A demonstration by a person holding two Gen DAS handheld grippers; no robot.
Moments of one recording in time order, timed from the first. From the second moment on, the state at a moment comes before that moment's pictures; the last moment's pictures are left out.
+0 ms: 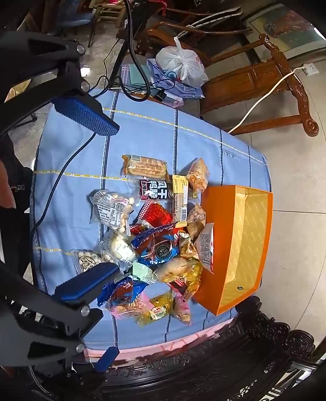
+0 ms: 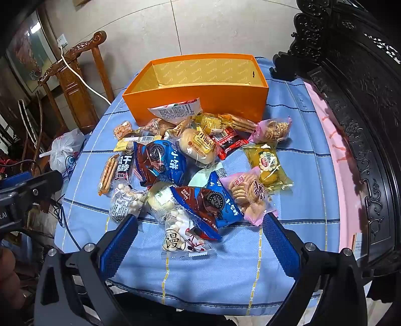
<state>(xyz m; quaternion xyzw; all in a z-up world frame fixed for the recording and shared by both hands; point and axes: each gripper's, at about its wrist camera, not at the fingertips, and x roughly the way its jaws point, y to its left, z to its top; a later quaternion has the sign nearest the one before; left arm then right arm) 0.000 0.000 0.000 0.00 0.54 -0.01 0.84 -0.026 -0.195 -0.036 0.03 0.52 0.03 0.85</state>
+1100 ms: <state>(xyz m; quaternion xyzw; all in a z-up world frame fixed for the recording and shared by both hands) 0.000 0.005 -0.009 -0.01 0.54 -0.01 0.84 -0.023 -0.193 -0.036 0.03 0.52 0.03 0.85</state>
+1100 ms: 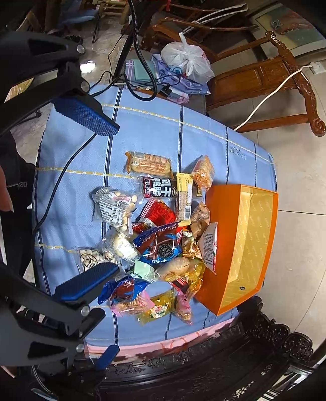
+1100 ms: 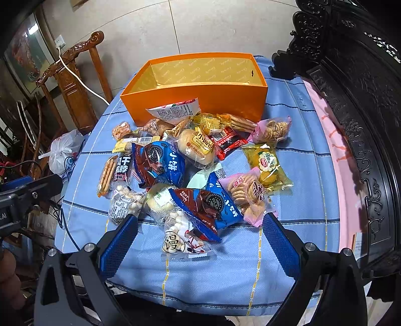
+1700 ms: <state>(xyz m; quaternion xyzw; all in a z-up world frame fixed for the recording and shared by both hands) 0.005 0.010 -0.016 -0.03 0.57 -0.02 0.82 -0.024 -0.192 -0.038 0.03 0.52 0.03 0.85</state>
